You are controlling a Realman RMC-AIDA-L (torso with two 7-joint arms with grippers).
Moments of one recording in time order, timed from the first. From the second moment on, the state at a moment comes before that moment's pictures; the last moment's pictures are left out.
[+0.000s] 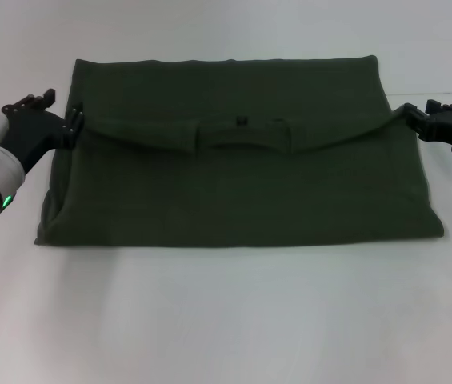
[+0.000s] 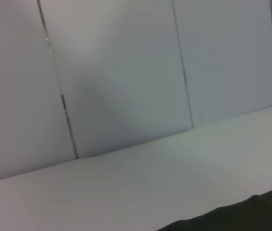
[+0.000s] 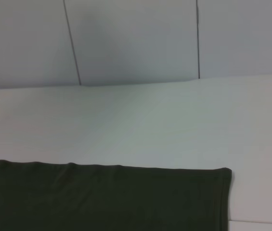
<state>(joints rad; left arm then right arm) -0.78 -2.15 -0.13 0.26 1.84 0.84 -0.45 0.65 2.08 -0.58 -0.44 -1.67 -0.67 1.24</state>
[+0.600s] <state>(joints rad) -0.75 -2.16 -0.12 0.25 1.67 0.86 -0.46 0.62 2.08 -0.63 -0.47 -1.67 -0.74 1.31</state>
